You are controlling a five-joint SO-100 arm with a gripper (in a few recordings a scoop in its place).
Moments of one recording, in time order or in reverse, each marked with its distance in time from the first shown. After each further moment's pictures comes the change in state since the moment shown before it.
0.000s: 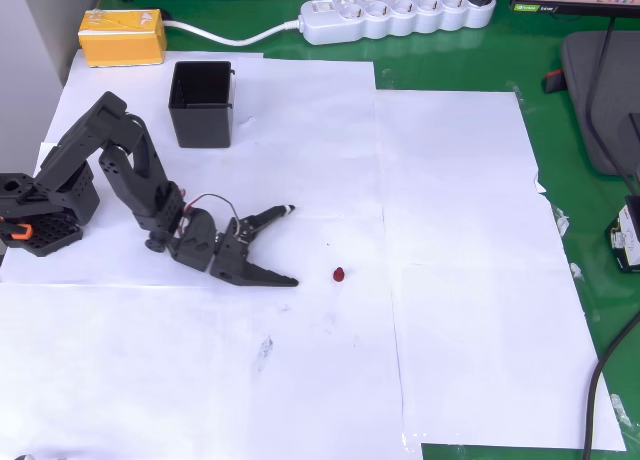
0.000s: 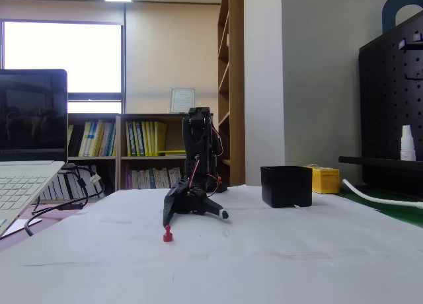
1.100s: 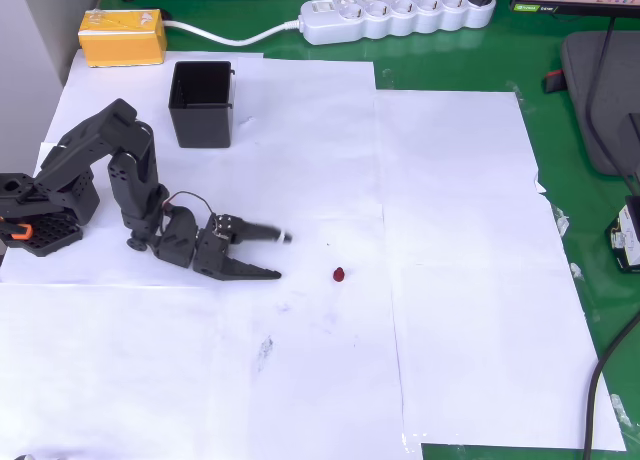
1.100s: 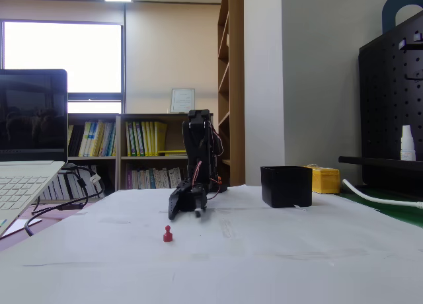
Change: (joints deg) arm -0.4 4.7 -11.2 -21.2 5.8
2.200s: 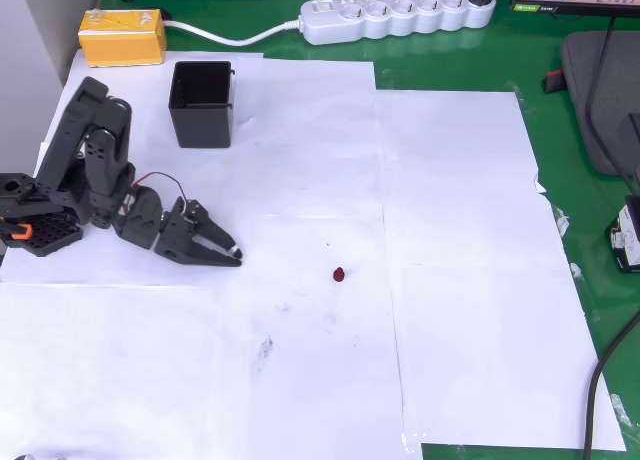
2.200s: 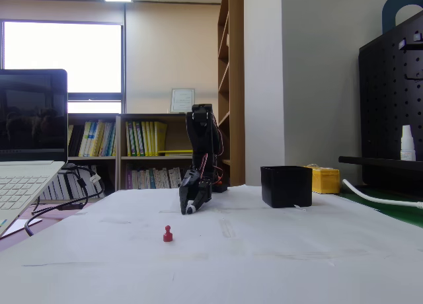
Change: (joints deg) arm -1.4 -10.3 -20.8 -0.1 -5.4
